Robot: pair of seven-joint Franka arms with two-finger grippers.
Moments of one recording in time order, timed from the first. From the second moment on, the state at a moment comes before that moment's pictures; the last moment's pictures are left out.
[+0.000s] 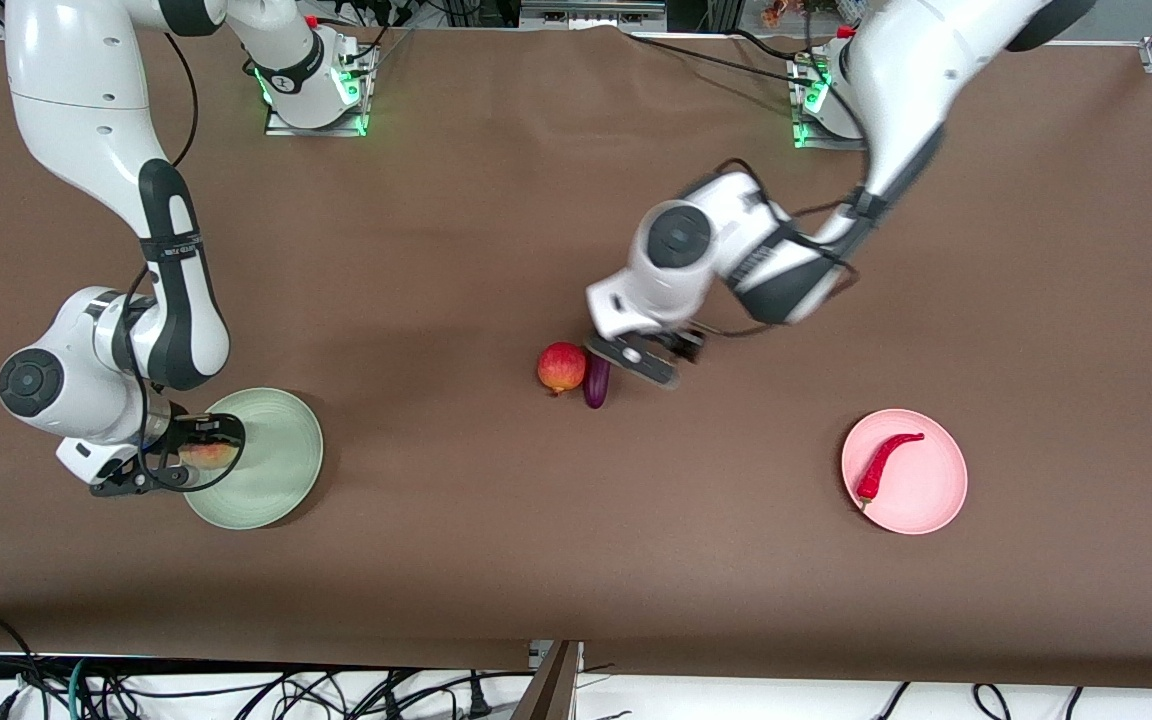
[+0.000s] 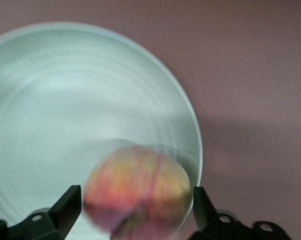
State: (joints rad) left arm -0.13 0.71 -0.70 -1.62 0.45 2.12 -0.46; right arm 0.24 0.73 -0.35 -1.59 0.26 2.32 -0.36
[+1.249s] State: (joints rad) left arm -0.07 0.80 -0.65 -1.77 0.76 2.32 -0.85; right arm 0.61 0.70 -0.29 -1.37 0.39 2.05 0.40
